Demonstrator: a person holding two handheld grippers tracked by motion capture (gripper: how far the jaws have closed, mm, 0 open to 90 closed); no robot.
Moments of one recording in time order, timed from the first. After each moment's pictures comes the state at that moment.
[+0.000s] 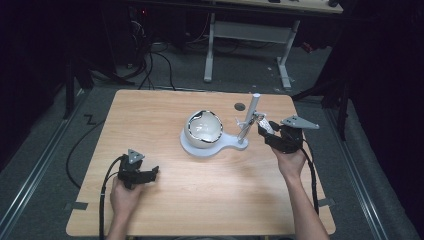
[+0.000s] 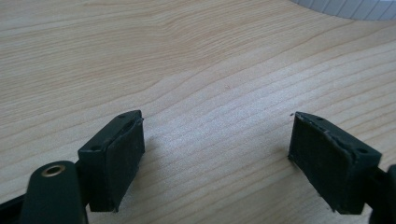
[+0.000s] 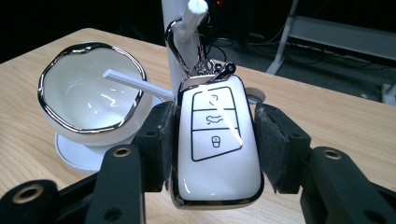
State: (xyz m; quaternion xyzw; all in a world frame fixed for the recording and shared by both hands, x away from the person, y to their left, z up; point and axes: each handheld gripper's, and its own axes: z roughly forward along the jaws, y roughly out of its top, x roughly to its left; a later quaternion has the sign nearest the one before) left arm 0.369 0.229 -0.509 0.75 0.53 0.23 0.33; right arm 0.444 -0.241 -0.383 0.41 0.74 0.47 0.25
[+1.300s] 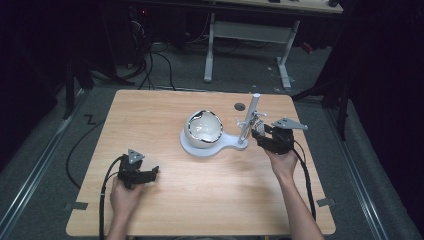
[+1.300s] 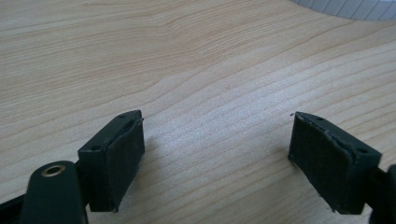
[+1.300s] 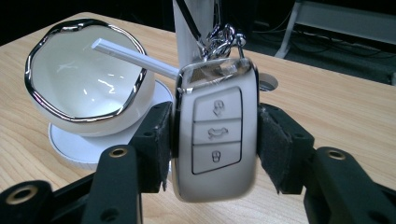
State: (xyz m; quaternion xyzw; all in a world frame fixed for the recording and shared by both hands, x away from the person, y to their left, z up) left arm 0.369 0.229 -0.509 0.75 0.53 0.23 0.33; right arm 0.454 -0.227 -0.404 0.41 0.75 0.45 0.24
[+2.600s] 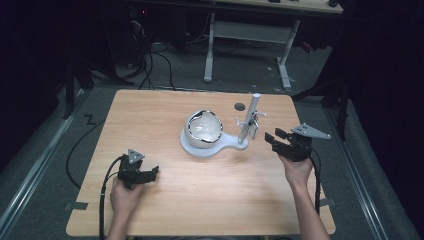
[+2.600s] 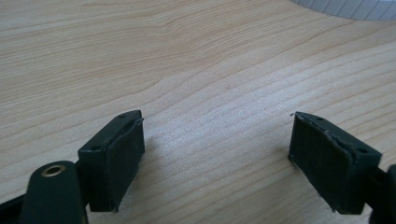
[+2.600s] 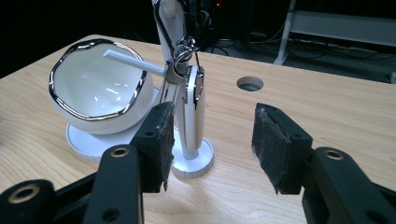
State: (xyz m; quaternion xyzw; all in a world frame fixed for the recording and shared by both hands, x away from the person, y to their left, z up) left arm 0.369 0.229 -0.509 0.75 0.53 0.23 0.33; right arm 0.425 -0.266 -0.393 0.43 0.72 0.49 0.23
